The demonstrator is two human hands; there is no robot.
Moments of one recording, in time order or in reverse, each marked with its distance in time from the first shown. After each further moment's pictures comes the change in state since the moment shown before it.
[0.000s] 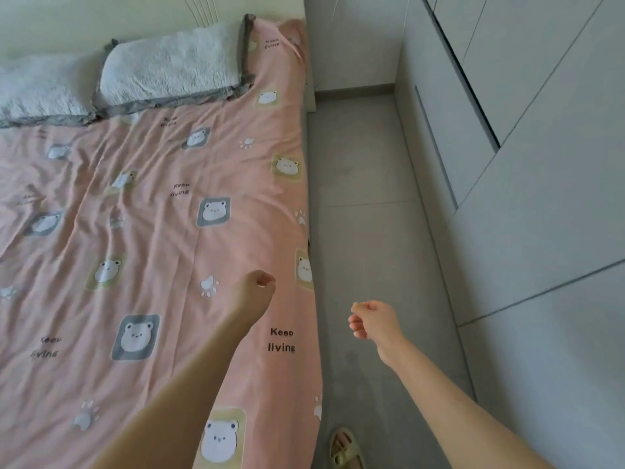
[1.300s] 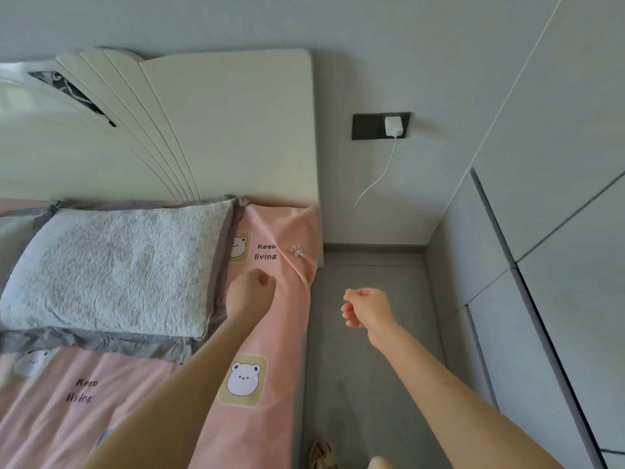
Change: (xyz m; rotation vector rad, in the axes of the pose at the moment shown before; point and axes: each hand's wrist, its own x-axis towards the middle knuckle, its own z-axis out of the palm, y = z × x) left_hand 0.796 0.550 -0.105 0.250 0.232 0.124; right_hand 0.583 -0.815 0.100 -0.100 0.011 -0.128
